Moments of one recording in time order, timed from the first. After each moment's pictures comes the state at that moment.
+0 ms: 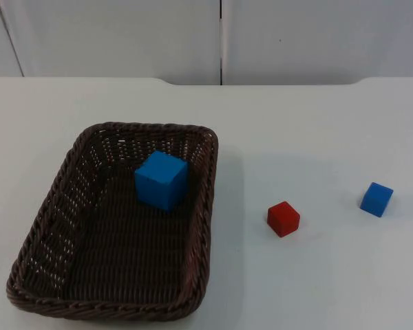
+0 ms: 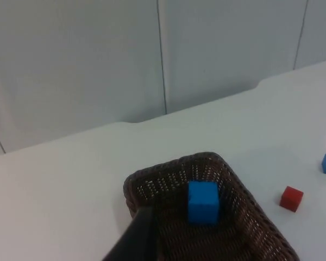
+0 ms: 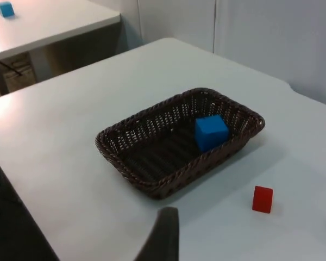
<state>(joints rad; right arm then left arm) 0.80 0.02 -0.59 0.08 0.94 -0.07 -0.05 0.22 -0.78 -0.40 1.01 0.36</state>
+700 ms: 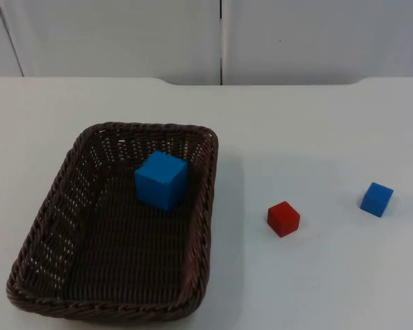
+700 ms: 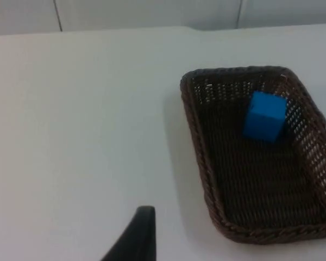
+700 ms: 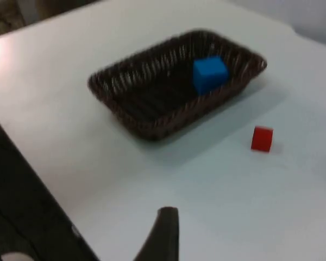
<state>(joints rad) 0.80 0.00 -0.53 0.06 1.06 -0.06 -0.05 0.00 -0.51 -0.15 1.06 0.07</state>
